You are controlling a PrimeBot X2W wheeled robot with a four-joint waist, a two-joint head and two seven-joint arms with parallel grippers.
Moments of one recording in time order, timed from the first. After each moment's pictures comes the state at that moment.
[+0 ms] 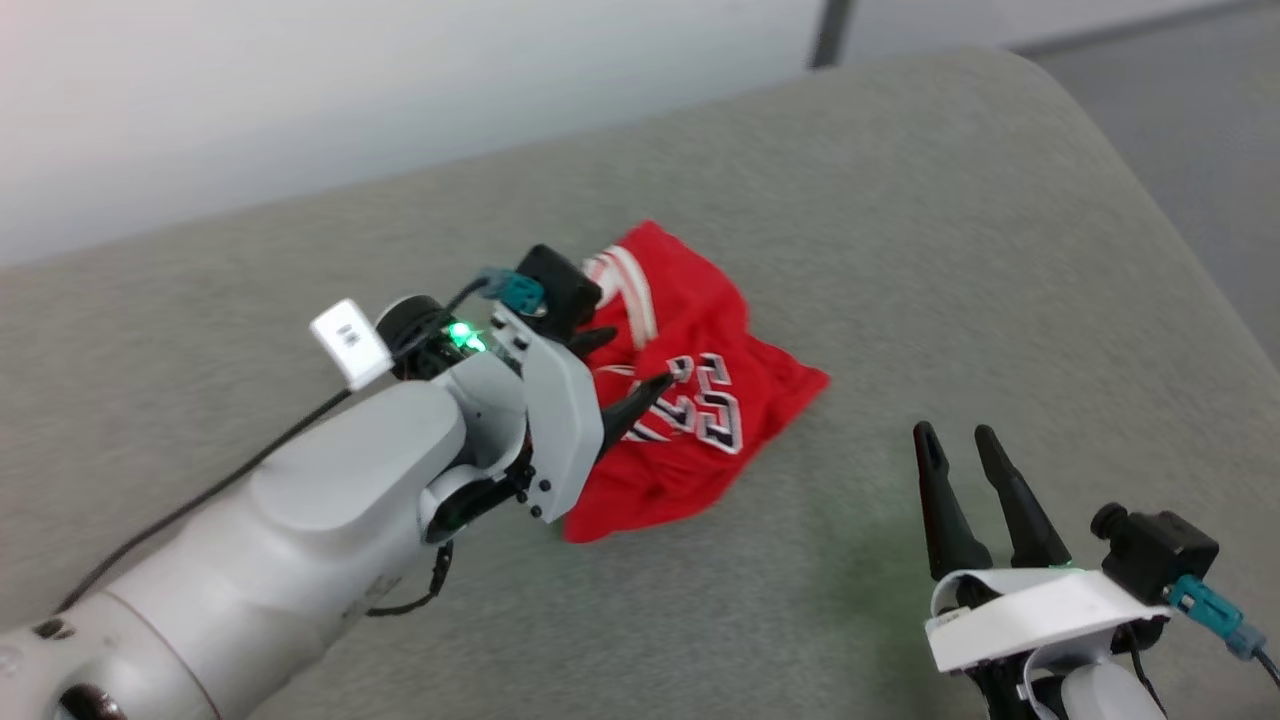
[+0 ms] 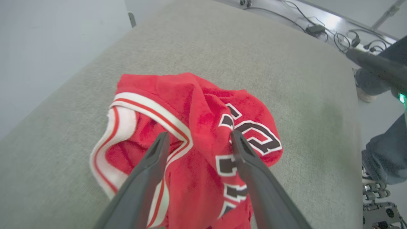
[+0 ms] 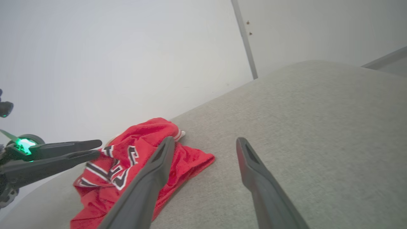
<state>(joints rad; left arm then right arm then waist) -1.06 0.45 -1.27 0.55 -1.04 -0.13 0.14 -0.19 -0.05 0.18 0.25 0.55 0.13 -0.26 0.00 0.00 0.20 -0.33</state>
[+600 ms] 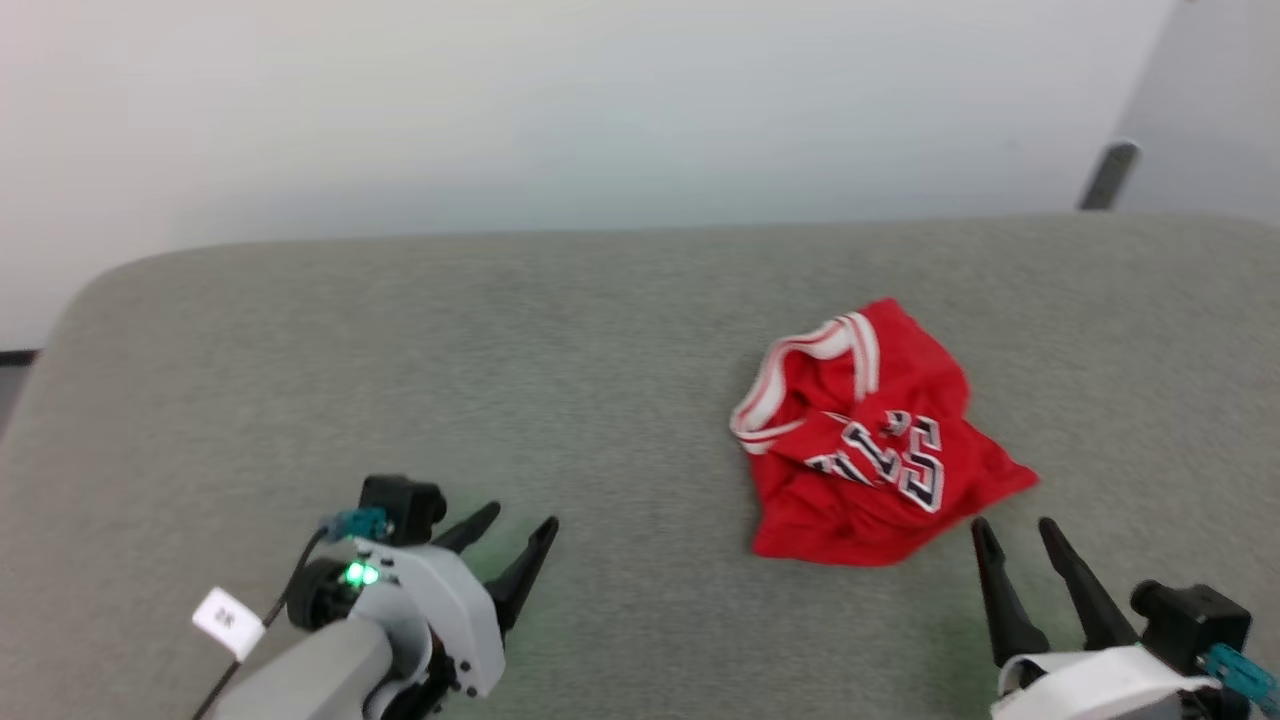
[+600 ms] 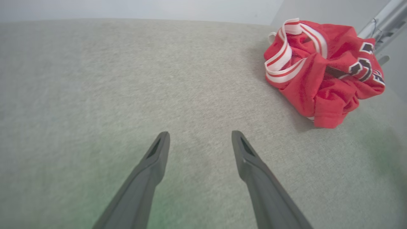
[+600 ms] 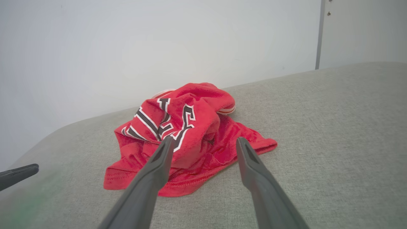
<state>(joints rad) -0.66 0.46 -1.15 0.72 -1.17 -0.11 -0.25 -0.09 -0.14 0.14 0.32 0.44 0.13 -0.26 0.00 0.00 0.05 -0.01</state>
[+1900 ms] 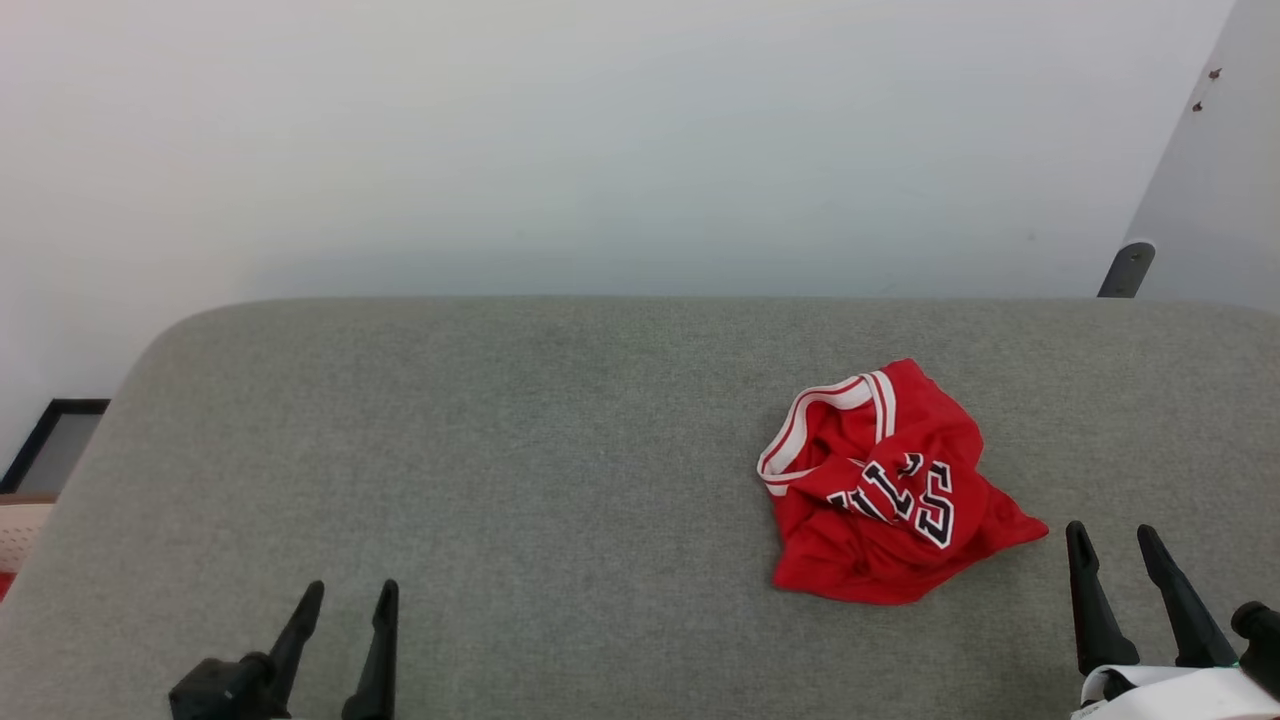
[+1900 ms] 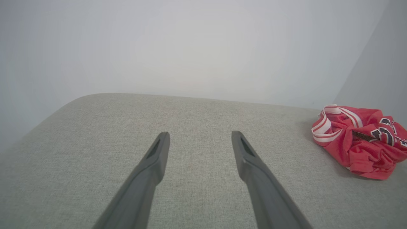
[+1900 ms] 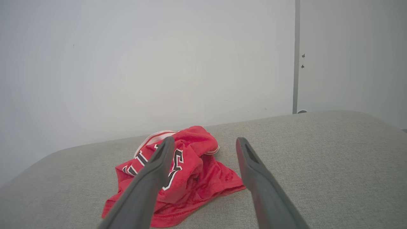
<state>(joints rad) 0.05 0.29 -0.12 0.22 -0.42 -0.05 -0.26 0.00 -0.19 0.02 0.21 0.42 0.13 -0.26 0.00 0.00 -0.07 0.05</state>
